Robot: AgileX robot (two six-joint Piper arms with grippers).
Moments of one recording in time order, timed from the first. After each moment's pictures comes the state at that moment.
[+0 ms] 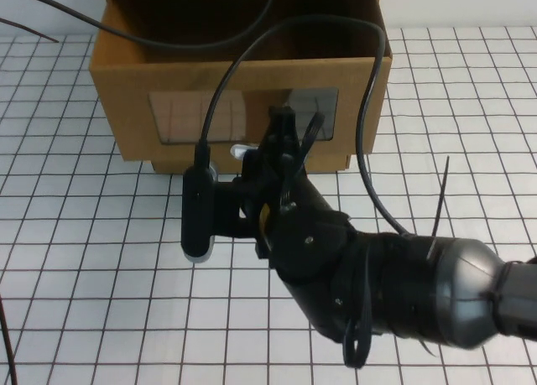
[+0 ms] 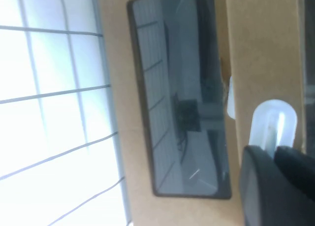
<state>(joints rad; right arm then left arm) 1.06 1.81 -1.23 -1.60 0.67 0.66 -0.21 2.13 -2.40 -0.59 1.14 0.55</state>
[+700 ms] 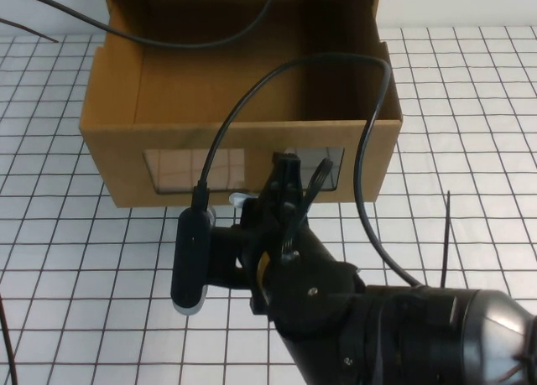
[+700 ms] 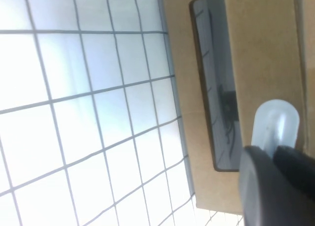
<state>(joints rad) 1.18 1.74 -1.16 -1.41 0.73 0.65 -0.21 2.13 -2.40 -0.59 1.14 0.55</state>
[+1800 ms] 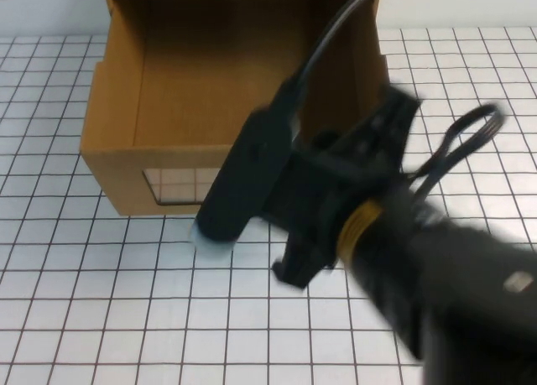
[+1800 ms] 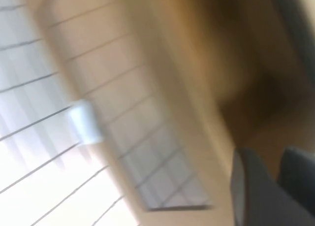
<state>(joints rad) 1.34 1.43 -1.21 -1.23 1.00 0.66 -0.21 2.03 -2.59 -0.53 1.27 0.45</state>
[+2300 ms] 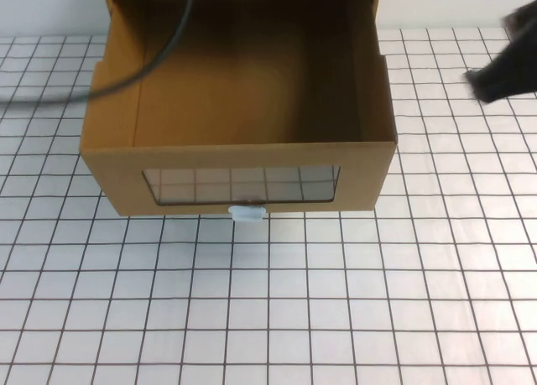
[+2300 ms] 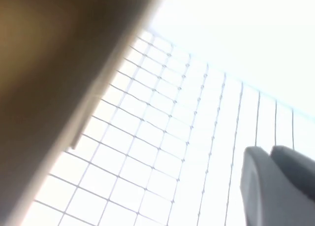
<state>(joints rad) 0.74 1.22 -1.27 -0.82 0.86 0.52 -0.21 1.44 -1.83 -0.33 1.09 0.47</state>
